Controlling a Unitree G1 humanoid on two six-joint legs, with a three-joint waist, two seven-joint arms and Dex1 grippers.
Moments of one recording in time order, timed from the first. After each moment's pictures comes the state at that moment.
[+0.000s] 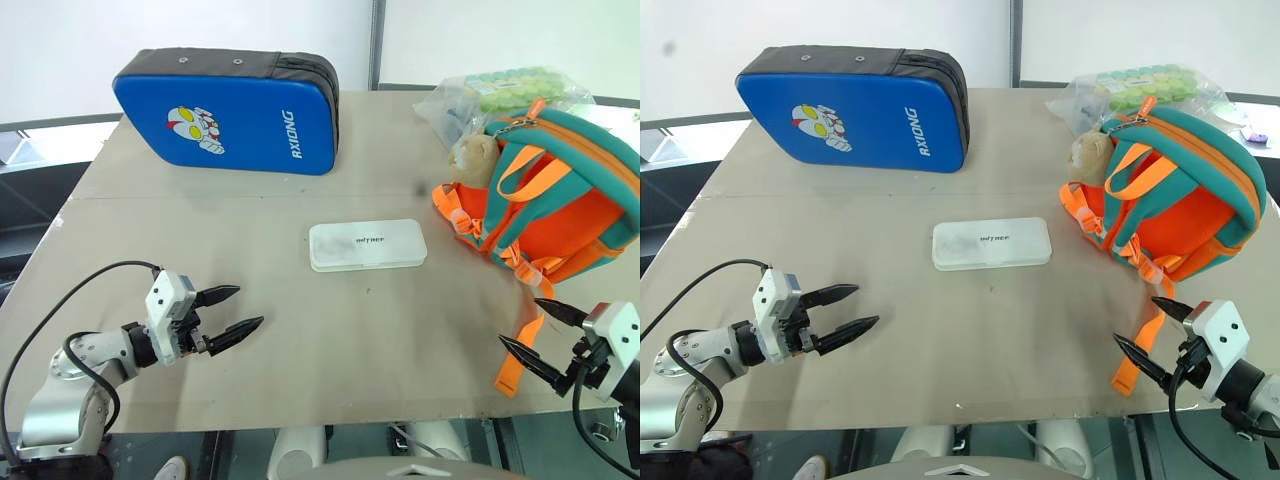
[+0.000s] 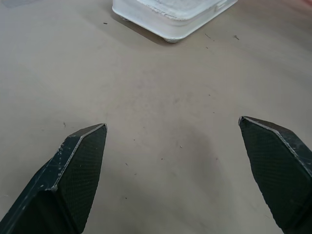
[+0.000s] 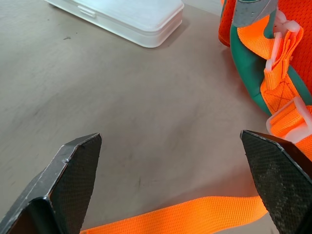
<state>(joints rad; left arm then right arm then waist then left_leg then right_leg) 0.19 0.75 0.30 -0.15 -0.51 0.28 -1.09 0.54 -0.63 -0.45 -0.58 0.48 0.32 0.82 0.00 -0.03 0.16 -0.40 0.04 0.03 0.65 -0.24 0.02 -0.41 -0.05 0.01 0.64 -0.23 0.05</state>
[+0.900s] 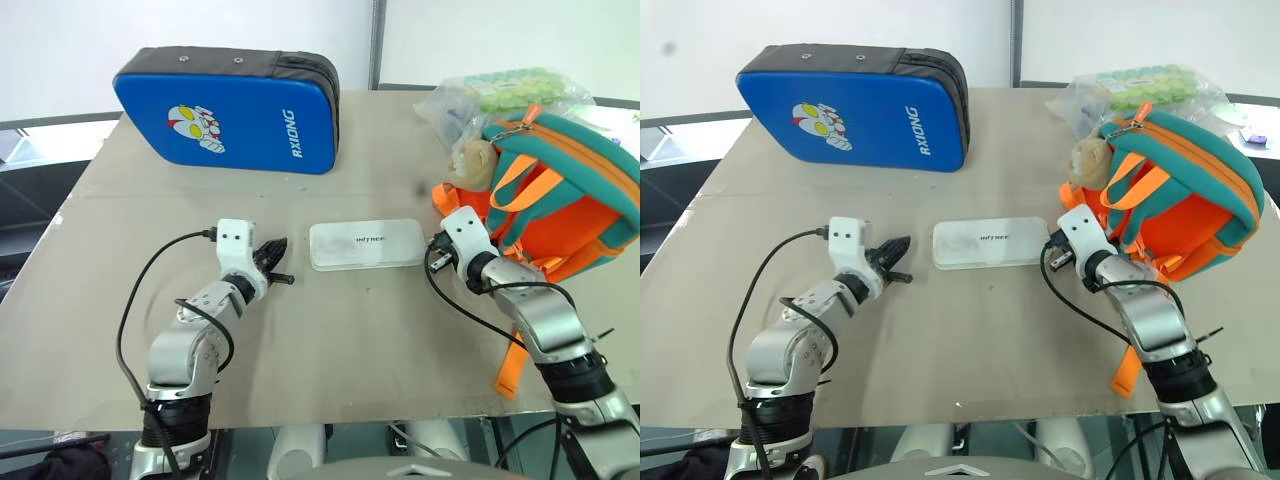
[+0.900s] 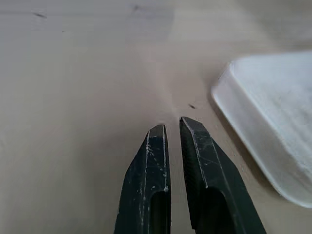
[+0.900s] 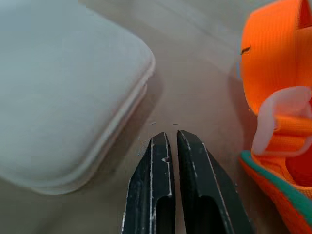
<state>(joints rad) -0.17 0.33 0.07 -0.27 -0.38 0.71 -0.22 -0.41 -0.45 0.24 -0.12 0.08 0.68 0.32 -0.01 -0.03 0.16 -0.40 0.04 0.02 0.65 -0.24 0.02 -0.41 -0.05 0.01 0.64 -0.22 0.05</state>
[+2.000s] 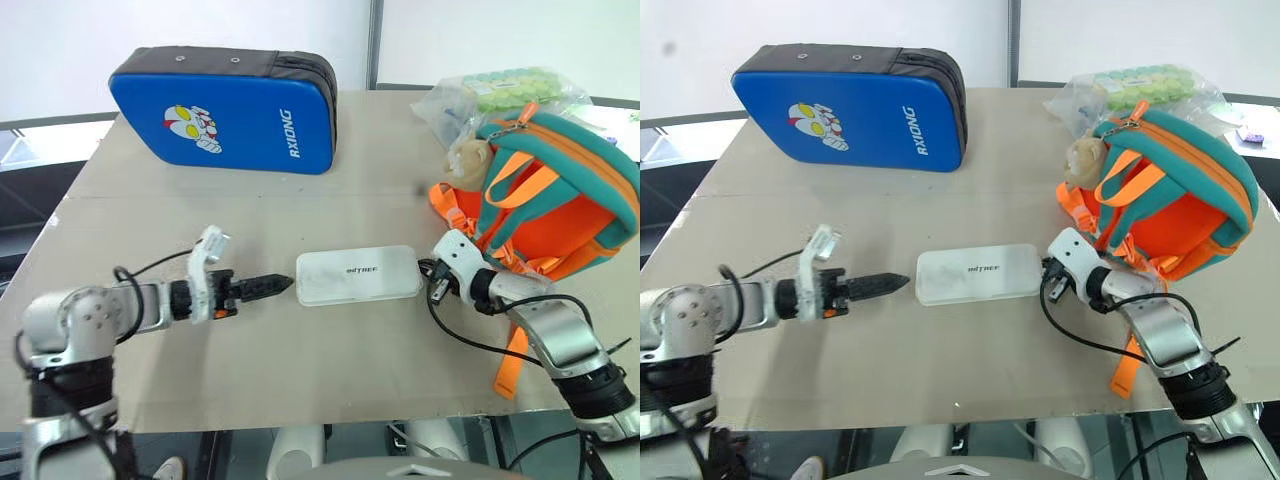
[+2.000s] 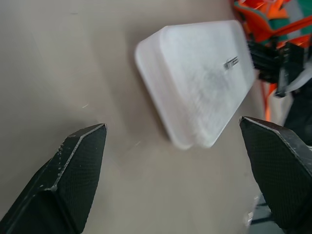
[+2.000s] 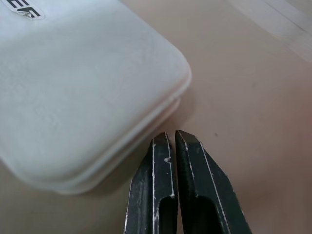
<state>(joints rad) -0.32 0.70 0.34 -0.10 -0.95 1.50 -0.65 -0.30 -0.55 0.26 -0.22 0.11 0.57 0.62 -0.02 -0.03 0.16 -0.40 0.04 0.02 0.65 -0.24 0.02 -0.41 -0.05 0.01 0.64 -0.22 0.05</state>
